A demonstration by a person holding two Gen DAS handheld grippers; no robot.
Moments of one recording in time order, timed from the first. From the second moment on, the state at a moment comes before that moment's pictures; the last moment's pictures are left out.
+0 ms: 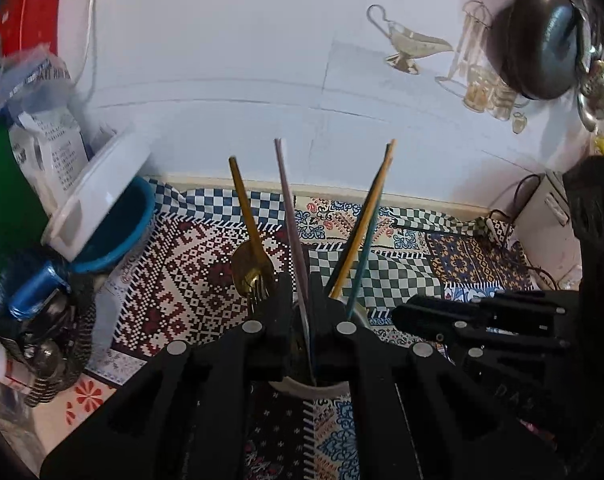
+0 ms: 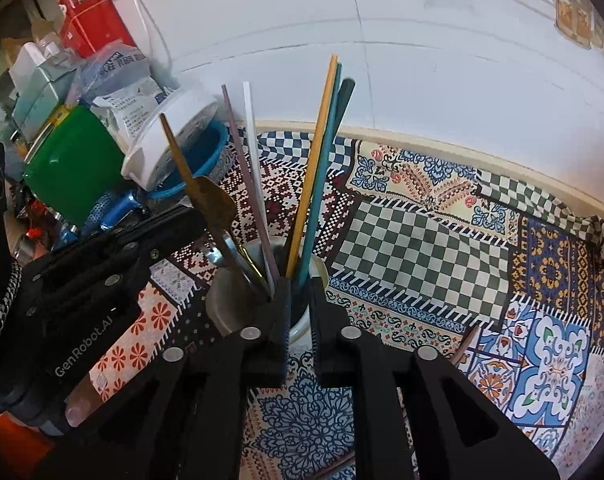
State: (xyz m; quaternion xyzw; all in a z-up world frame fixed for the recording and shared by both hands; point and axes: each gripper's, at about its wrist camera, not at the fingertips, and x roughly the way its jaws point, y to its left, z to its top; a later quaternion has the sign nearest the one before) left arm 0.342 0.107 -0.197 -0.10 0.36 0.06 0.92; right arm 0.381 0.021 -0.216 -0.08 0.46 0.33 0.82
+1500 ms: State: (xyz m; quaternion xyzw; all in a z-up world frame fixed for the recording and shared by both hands) left arm 0.280 0.051 -0.287 -0.05 0.51 0.08 0.86; right arm 0.313 -0.061 -0.335 -0.13 0.56 0.20 0.80
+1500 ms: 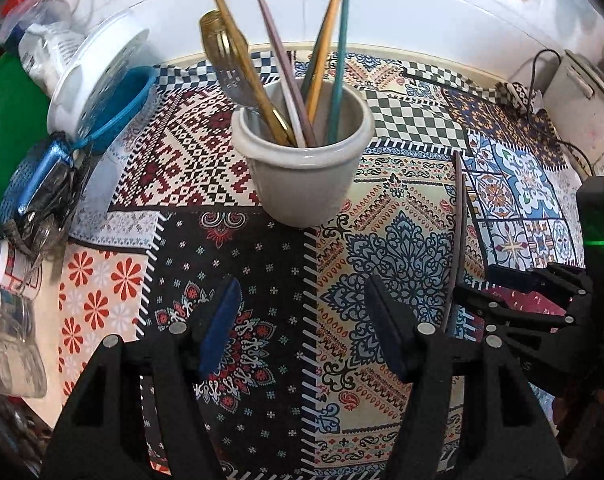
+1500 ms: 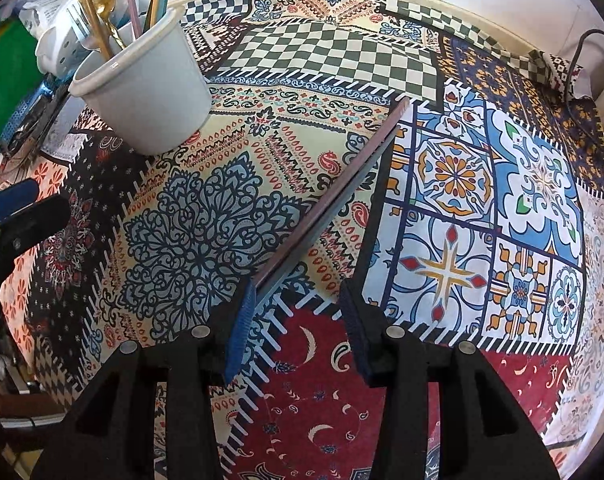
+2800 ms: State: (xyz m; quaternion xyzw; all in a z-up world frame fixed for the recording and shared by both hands) left arm 0.388 -0.058 -0.337 0.00 0.57 -0.08 0.82; right arm 0.401 -0.179 -0.322 -0.08 0.58 0.15 0.80
